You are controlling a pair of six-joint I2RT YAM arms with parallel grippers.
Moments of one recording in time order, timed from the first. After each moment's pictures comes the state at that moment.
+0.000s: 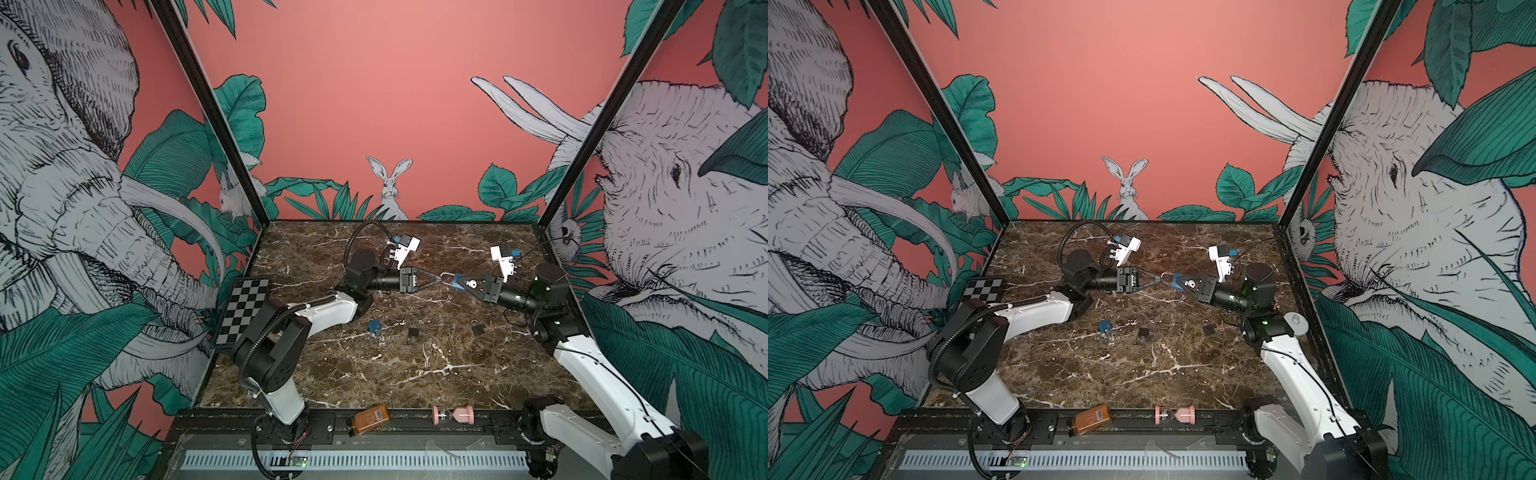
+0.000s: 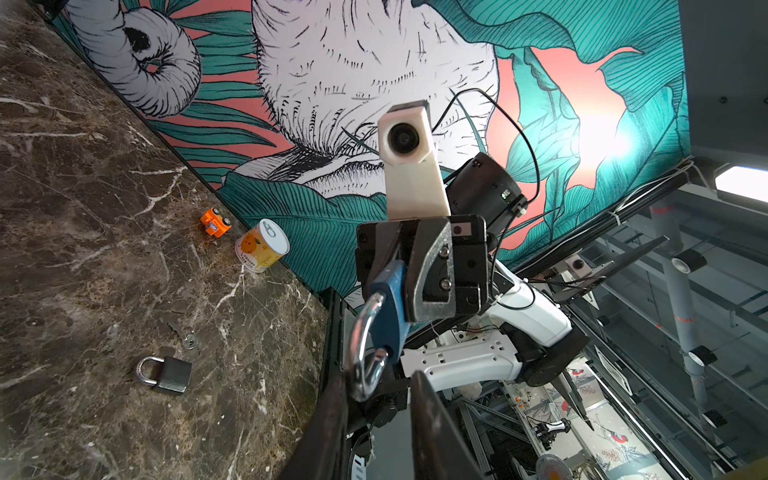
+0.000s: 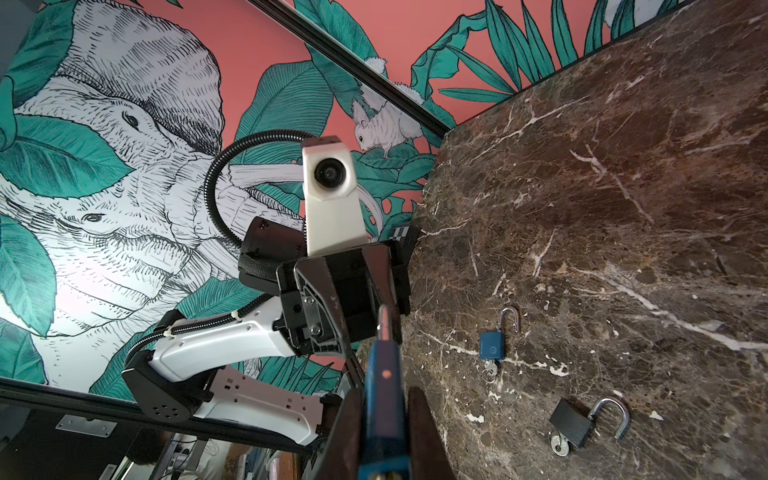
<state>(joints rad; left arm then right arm) -0.64 1.68 0.95 0.91 1.03 -1.07 0.21 0.98 0.70 0.09 -0.92 0.84</state>
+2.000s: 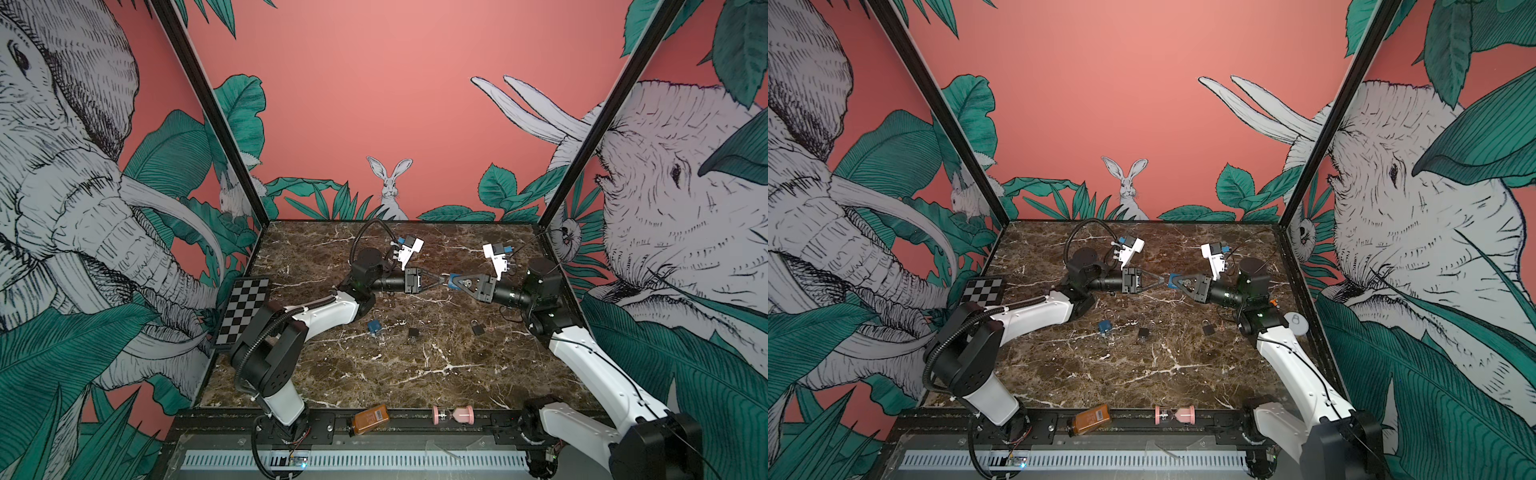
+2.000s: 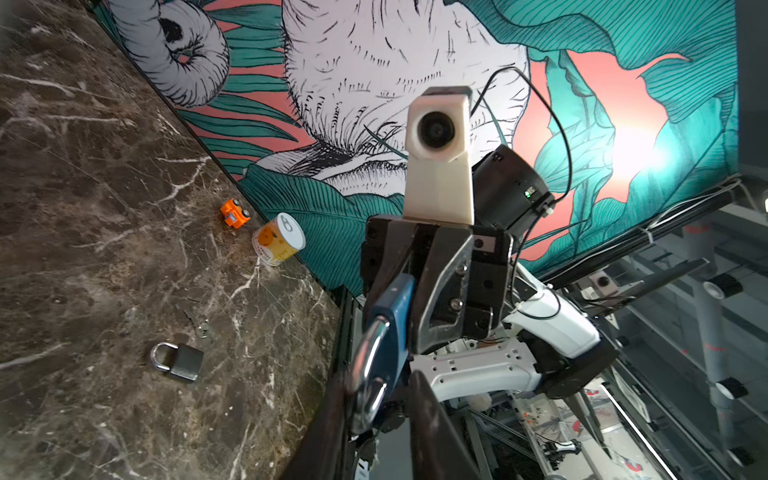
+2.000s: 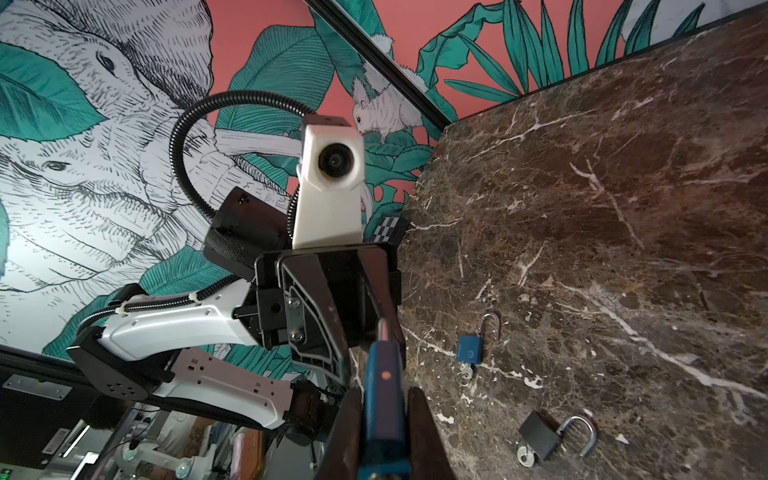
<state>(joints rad) -0.67 1.65 0.97 0.76 0.99 -1.00 0.23 1.05 0.73 0.07 -0.93 0.68</state>
